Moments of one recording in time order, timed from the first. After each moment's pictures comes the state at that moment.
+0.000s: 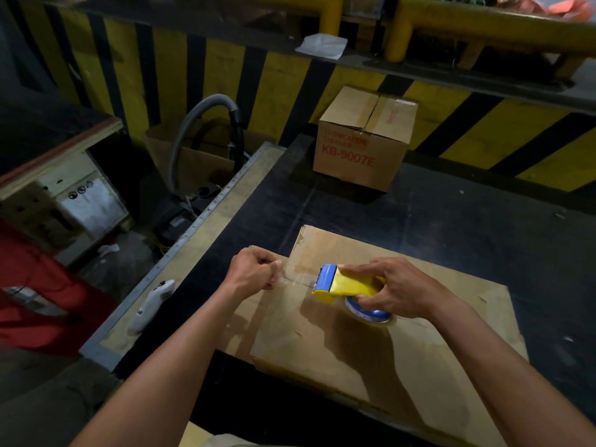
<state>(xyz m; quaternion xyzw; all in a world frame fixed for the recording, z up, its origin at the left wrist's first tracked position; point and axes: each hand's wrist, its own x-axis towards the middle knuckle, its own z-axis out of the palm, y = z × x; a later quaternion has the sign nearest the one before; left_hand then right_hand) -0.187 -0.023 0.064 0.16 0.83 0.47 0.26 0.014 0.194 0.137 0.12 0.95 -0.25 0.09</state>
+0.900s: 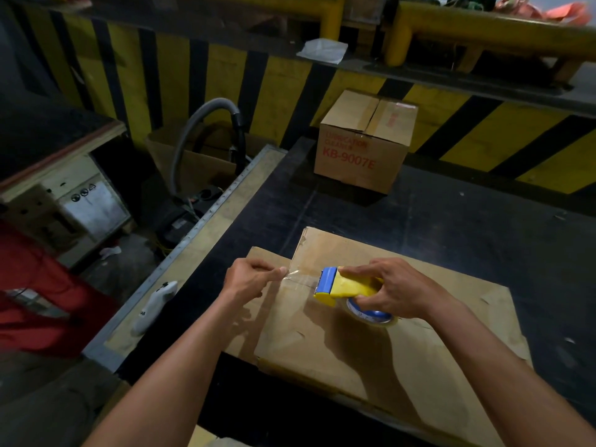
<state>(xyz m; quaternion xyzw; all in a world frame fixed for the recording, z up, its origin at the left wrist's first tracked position) -0.186 -0.035 0.052 0.09 0.84 0.46 0.29 0.012 0.188 0.138 0.13 0.96 -0.24 0.09</state>
